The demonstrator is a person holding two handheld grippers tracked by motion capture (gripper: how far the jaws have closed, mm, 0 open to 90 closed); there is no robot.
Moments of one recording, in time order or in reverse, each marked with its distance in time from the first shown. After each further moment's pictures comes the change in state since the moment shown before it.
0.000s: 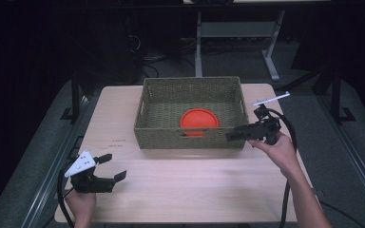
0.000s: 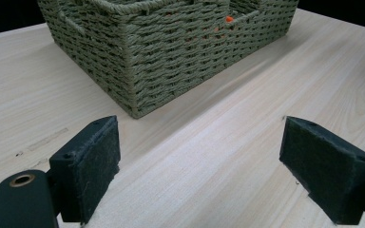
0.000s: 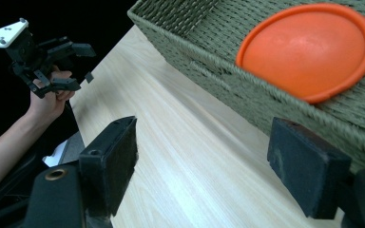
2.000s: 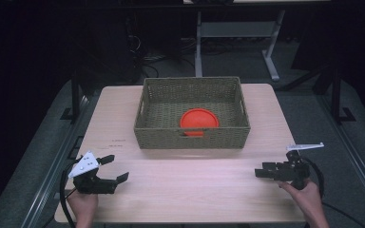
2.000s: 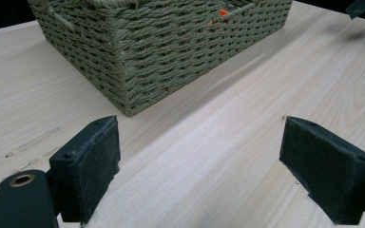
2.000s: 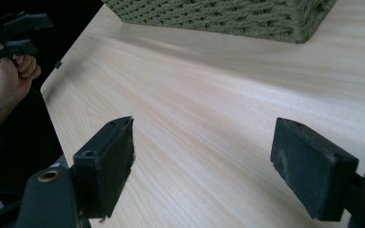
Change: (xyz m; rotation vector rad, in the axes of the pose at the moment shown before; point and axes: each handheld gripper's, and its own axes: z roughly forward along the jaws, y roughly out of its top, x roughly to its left) left arm -0.004 -0.001 0.005 0.016 -0.009 0.014; right arm -0.053 -0.150 -0.024 -0.111 -0.042 0.137
